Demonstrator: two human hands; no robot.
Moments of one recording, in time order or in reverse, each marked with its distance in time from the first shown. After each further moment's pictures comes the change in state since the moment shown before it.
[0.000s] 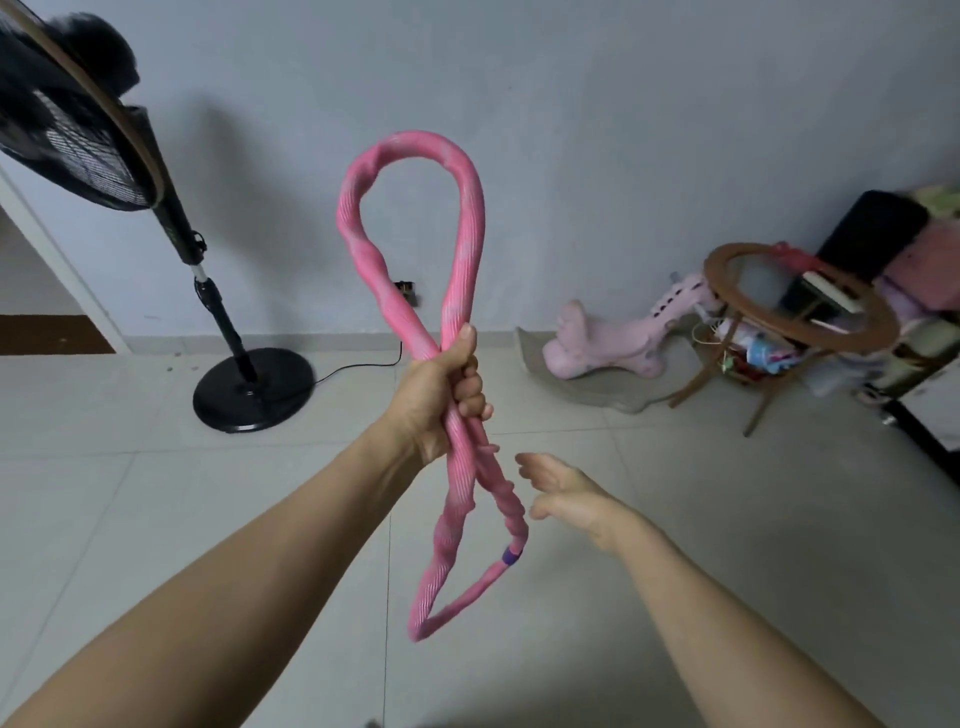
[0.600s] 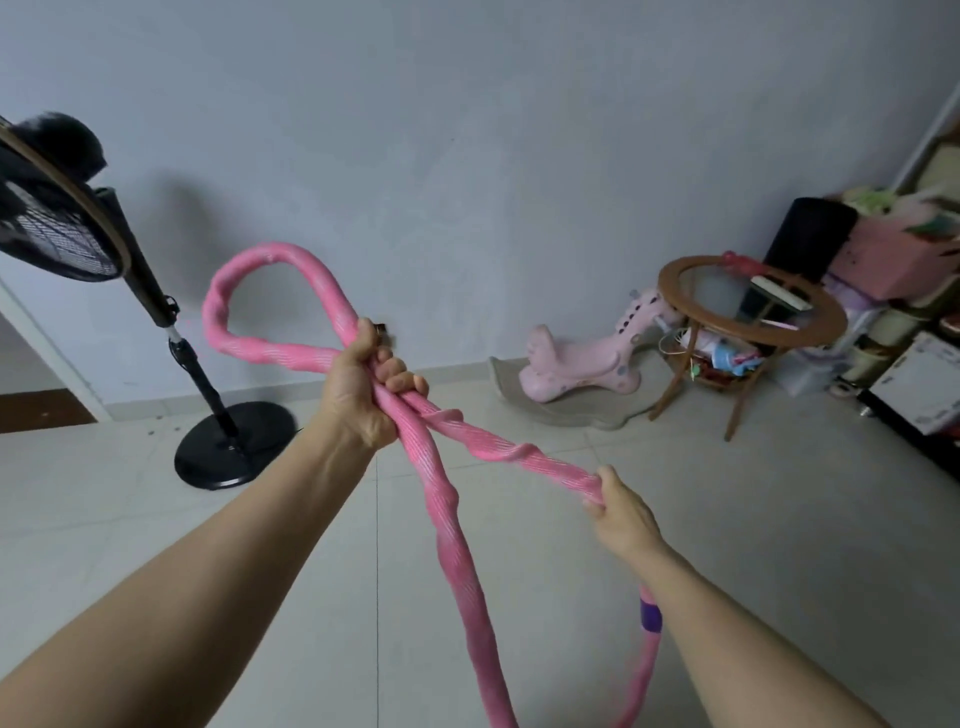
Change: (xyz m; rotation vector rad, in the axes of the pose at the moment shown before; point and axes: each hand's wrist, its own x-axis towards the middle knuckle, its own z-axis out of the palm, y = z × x) left_hand -0.010 0.008 0.040 -0.353 0.098 0.069; right_hand -0.037 0.079 -0.073 -0.505 0.569 -0.013
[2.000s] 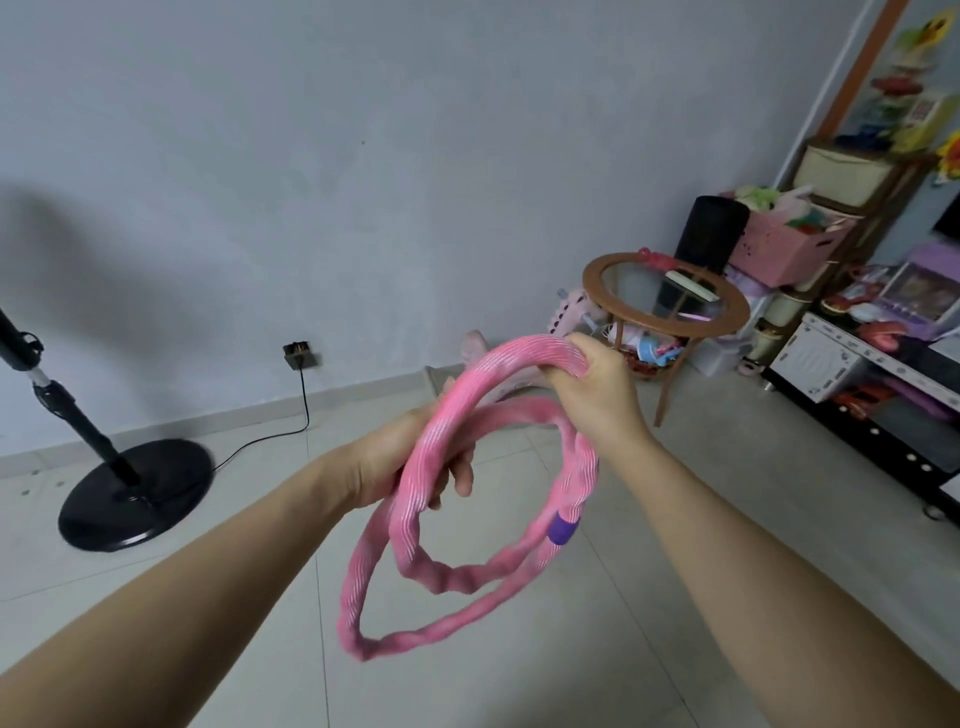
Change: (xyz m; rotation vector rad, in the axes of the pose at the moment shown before) left_hand 0.029 -0.050 0.038 1.196 -0.658 -0.300; right_hand 0.032 -0.074 -0.128 0.605 0.437 -0.276
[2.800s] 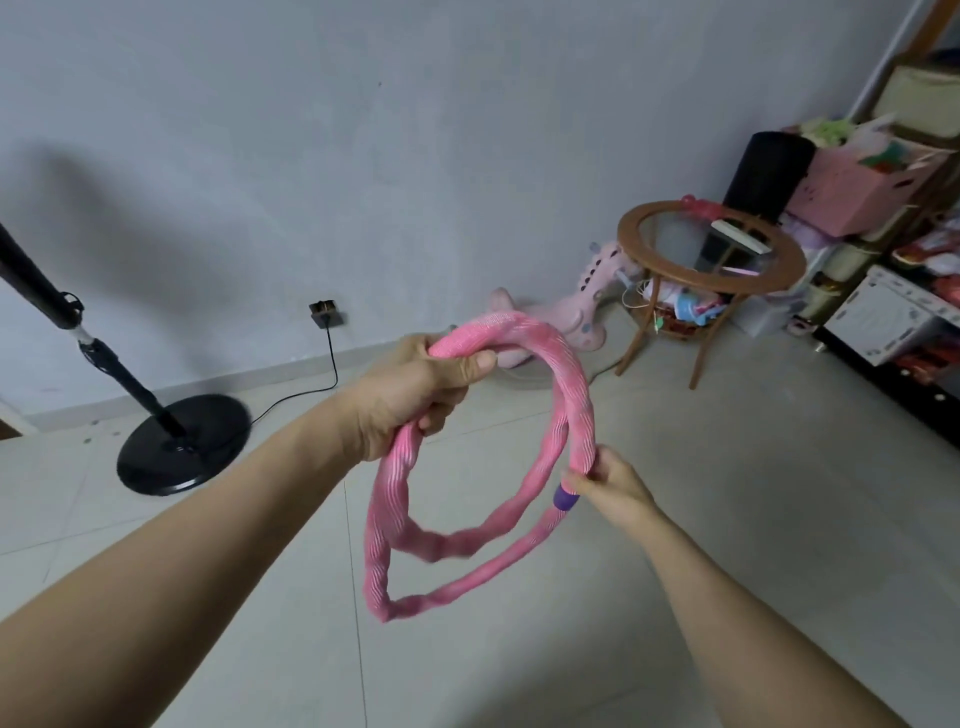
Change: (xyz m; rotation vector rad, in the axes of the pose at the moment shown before) left_hand 0.004 0.020 0.006 -0.128 0.222 0.143; right_hand -0.060 0.149 0.017 0.058 -0.290 0.561
